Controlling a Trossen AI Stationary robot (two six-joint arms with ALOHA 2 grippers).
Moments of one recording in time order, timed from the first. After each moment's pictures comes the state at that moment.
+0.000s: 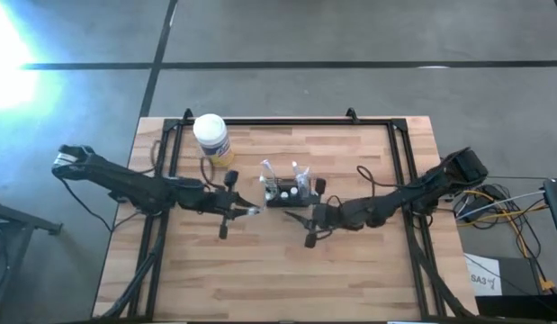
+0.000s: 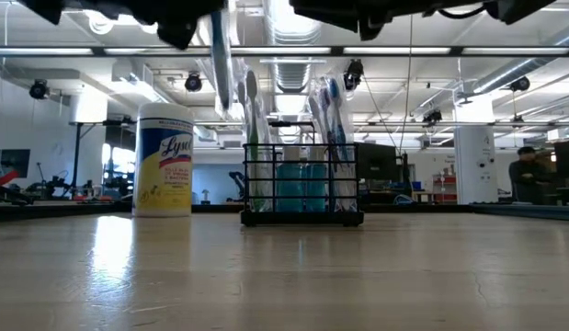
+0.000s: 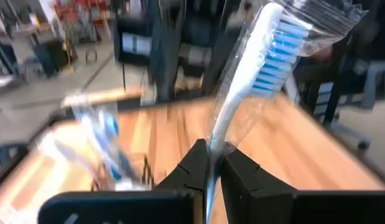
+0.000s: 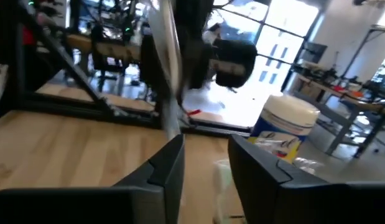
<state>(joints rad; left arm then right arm) -0.24 1.05 0.60 0.34 -0.14 0.07 0.34 1.56 0.77 0.77 0.54 -0.22</state>
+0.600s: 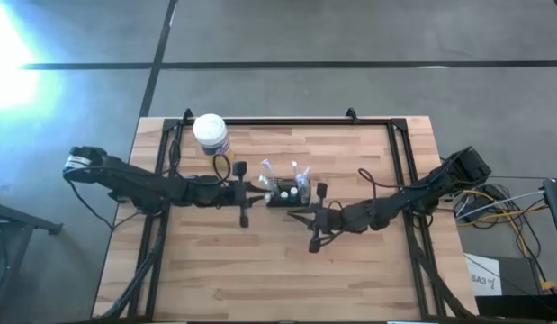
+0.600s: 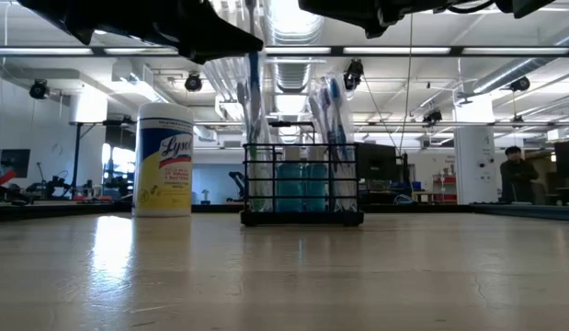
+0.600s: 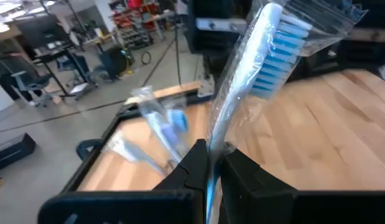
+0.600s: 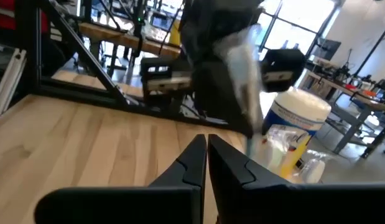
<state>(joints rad) -0.15 1.24 0.62 0.50 -0.28 0.24 0.37 1.54 0.76 0.70 0.54 -0.22</state>
